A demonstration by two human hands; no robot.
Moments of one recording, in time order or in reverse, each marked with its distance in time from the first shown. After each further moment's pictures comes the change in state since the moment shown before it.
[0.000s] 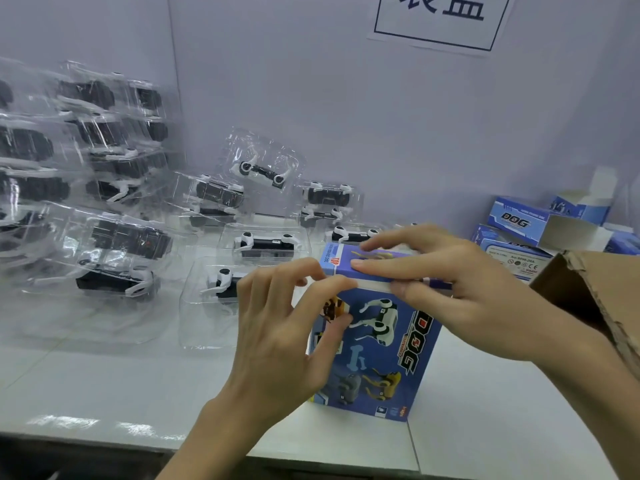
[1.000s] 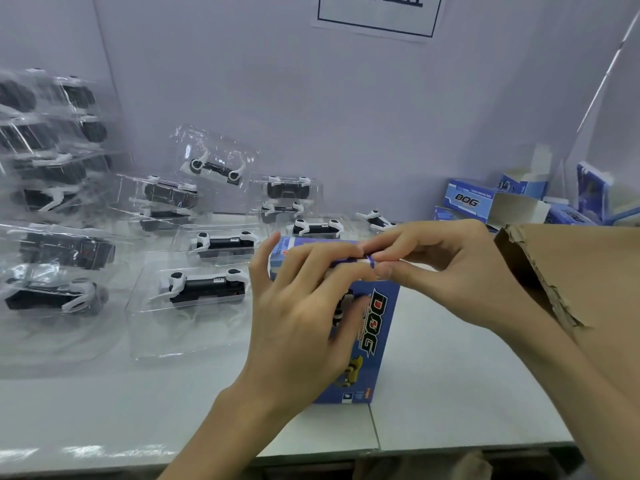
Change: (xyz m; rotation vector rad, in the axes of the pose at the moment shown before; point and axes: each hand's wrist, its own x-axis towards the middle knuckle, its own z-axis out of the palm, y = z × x) left_hand 0.029 0.048 0.026 -0.106 -0.111 0.032; right_hand -0.030 0.029 -0.004 0.426 0.309 0.036
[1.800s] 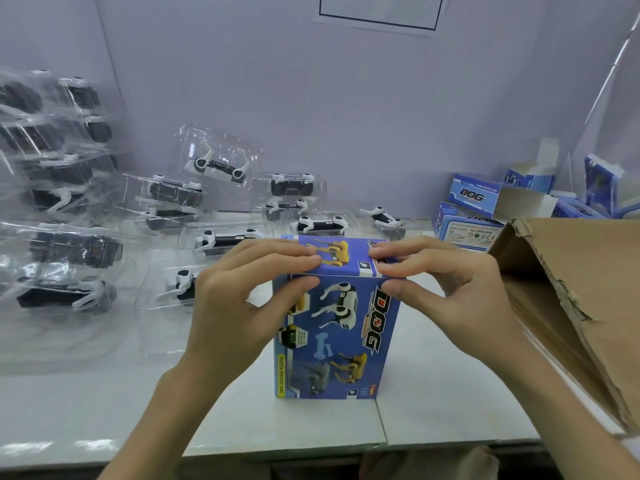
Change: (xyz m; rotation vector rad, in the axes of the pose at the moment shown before) left_hand -0.001 -0.045 -0.032 -0.313 0.034 -0.043; right_hand -0.026 0.016 0.020 0.055 0.152 -0.019
